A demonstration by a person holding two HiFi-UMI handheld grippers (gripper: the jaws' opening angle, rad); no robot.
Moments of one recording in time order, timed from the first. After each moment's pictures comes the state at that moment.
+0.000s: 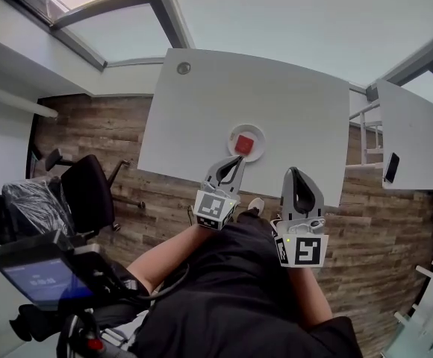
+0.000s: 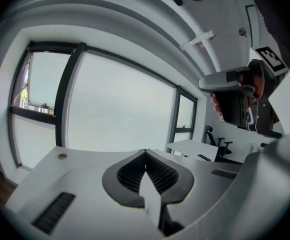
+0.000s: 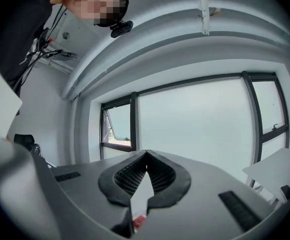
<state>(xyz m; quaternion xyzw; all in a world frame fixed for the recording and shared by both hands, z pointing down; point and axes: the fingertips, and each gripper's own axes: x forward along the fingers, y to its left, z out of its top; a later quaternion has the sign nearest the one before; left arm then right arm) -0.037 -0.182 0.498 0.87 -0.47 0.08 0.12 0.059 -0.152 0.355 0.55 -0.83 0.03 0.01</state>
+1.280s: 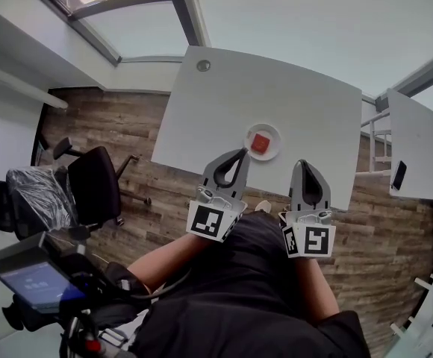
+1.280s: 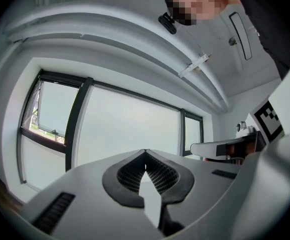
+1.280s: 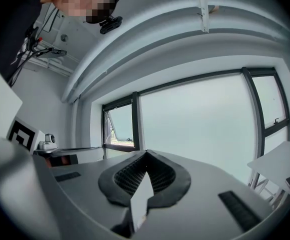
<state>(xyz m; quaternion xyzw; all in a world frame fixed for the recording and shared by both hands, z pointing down) -0.071 -0.171 0.387 0.86 -0.52 -0.02 0.05 0.049 -0.166 0.368 0.55 -0.84 0.05 0.00</state>
